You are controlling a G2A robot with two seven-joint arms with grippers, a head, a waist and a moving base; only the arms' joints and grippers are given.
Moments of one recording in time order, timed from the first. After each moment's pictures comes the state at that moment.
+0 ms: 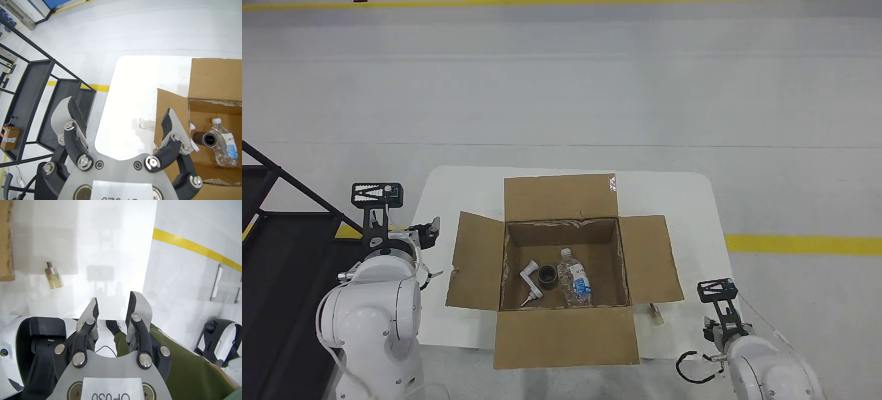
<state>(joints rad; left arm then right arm) 1.39 -1.56 -1.68 -2.22 1.82 -0.08 -1.12 -1.90 -1.40 1.62 -2.12 -1.63 -0.04 0.99</state>
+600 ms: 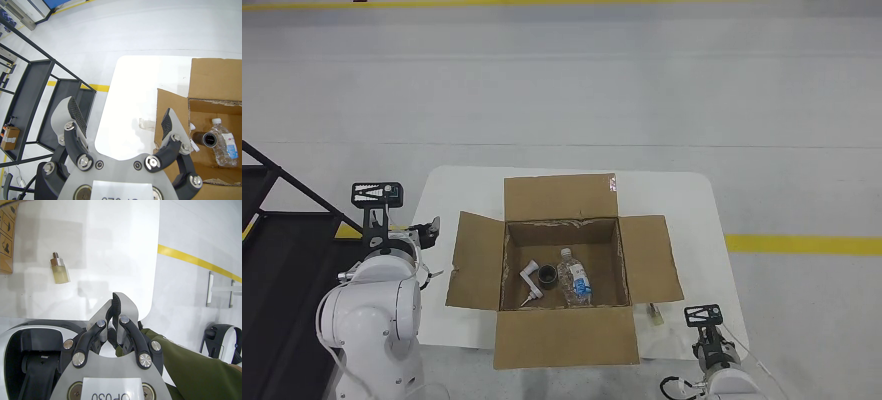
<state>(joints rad) 1.39 -1.56 -1.68 -2.22 1.82 -0.08 -1.12 -2.02 -1.41 1.53 -2.05 -1.74 0.13 0.71</state>
